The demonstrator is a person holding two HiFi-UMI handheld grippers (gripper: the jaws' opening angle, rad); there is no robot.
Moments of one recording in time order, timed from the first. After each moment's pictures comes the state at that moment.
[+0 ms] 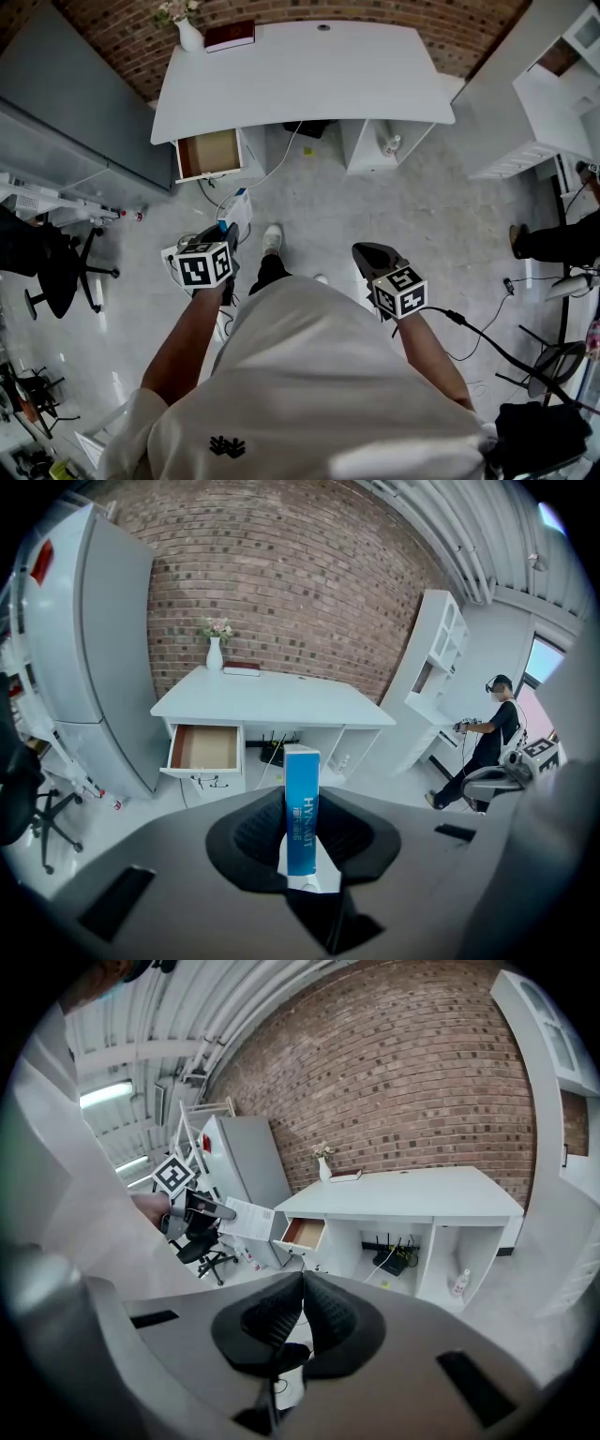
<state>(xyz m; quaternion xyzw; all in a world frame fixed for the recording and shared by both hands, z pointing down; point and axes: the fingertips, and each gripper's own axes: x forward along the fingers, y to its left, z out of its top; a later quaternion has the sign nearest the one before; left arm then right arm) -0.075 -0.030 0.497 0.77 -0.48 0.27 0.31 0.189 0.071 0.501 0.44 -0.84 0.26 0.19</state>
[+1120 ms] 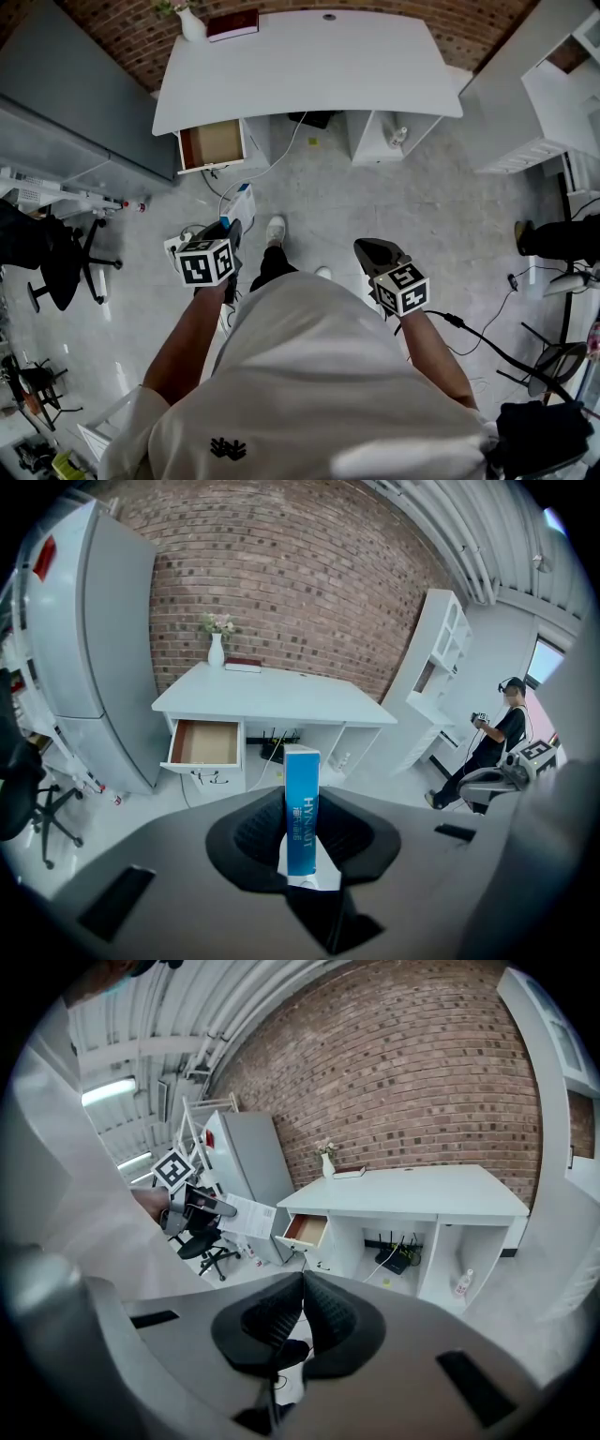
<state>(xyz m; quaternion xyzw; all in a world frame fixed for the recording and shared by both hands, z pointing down) -0.075 -0.024 0.502 0.77 -0.48 0.27 0.32 0.185 0.071 0.509 0.42 -0.84 0.26 0.20</state>
